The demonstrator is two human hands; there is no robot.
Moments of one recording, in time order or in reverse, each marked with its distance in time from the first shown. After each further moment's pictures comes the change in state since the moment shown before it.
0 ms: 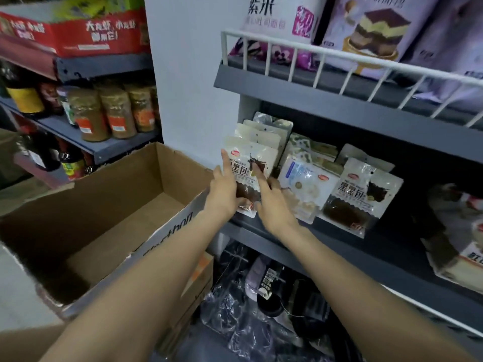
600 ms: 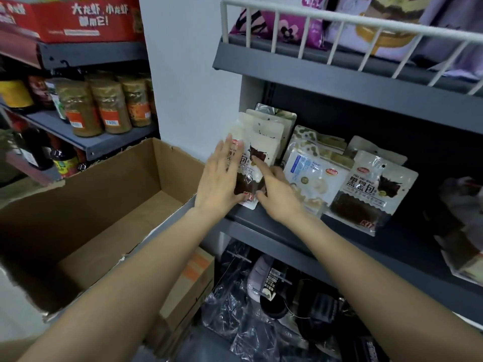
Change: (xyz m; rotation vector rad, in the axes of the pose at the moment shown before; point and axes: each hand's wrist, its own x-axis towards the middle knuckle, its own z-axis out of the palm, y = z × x) left_hand 0.004 -0.018 -0.004 0.432 0.237 0.408; right_hand 0.025 0.014 0.007 0.126 0.017 -0.012
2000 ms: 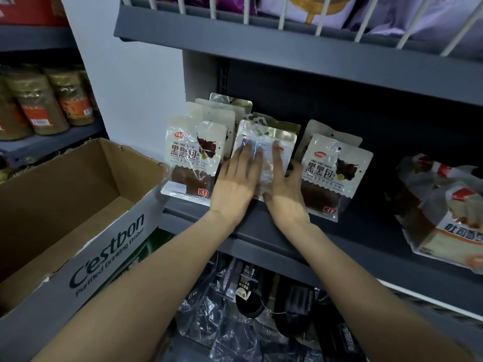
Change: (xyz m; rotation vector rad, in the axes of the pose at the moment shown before) left_hand 0.021 0.099 0.054 0.107 0.132 0.273; right_hand -0.025 0.092 -0.015 -0.165 0.378 0.001
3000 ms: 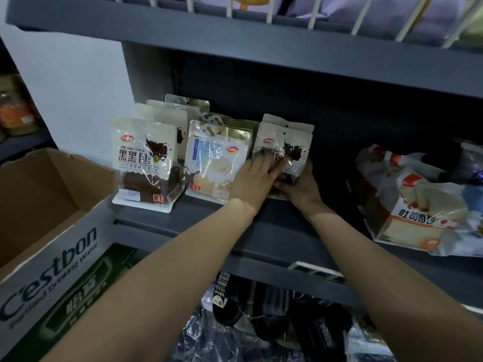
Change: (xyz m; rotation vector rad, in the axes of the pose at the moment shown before) left_hand 0.061 0.089 0.030 0.253 -0.180 0.145; right_hand 0.010 0.106 -0.040 0.646 0.004 0.500
